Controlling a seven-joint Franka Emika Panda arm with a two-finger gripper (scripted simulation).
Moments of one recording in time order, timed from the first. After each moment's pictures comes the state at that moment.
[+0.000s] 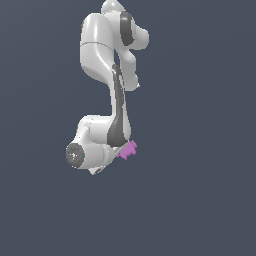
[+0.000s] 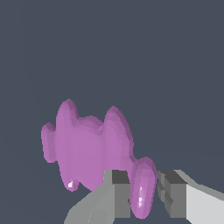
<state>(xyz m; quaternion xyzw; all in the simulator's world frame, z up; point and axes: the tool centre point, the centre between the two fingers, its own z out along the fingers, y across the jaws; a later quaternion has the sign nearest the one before) 0.009 -0.056 0.030 -0.91 -0.31 0.16 0.24</state>
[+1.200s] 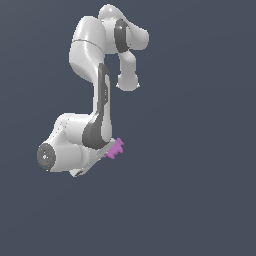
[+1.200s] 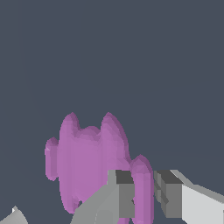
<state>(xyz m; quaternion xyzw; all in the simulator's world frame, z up) 0.027 -0.117 0.059 -0.91 -0.31 0.16 0.24</state>
